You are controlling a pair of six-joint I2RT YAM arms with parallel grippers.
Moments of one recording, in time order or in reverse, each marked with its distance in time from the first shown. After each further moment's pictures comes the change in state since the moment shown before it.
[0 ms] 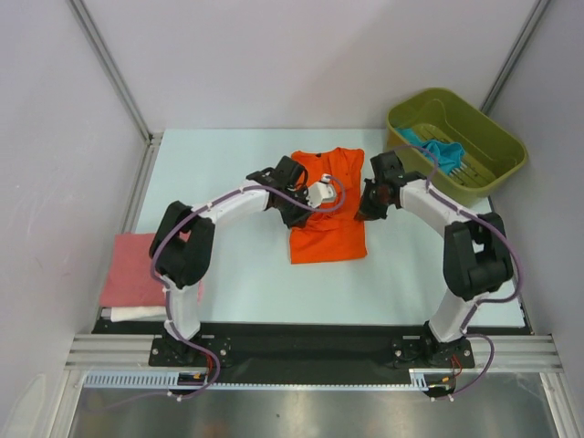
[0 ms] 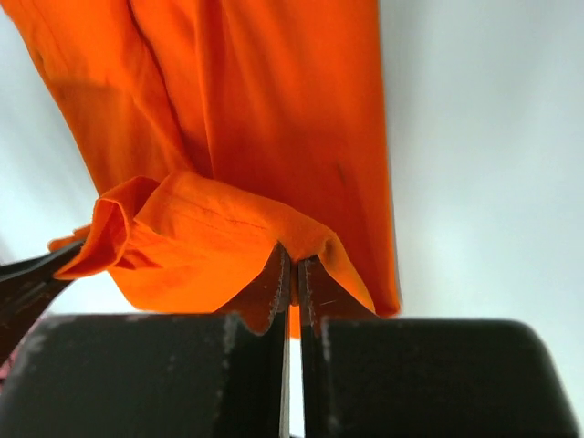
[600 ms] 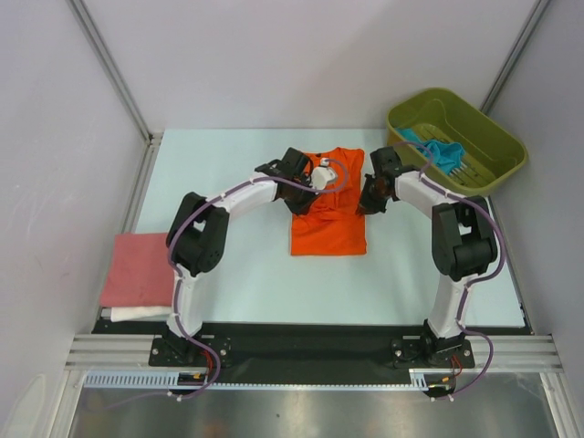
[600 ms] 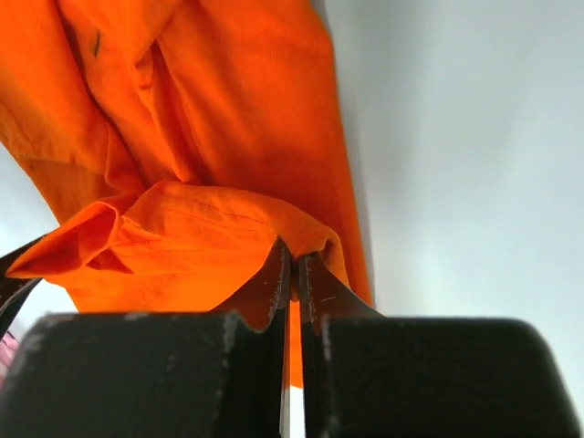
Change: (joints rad) left arm 0.036 0.166 0.164 0.049 -0.105 -0.187; right arm -0.044 0.185 0.118 0.034 0.010 -0.018
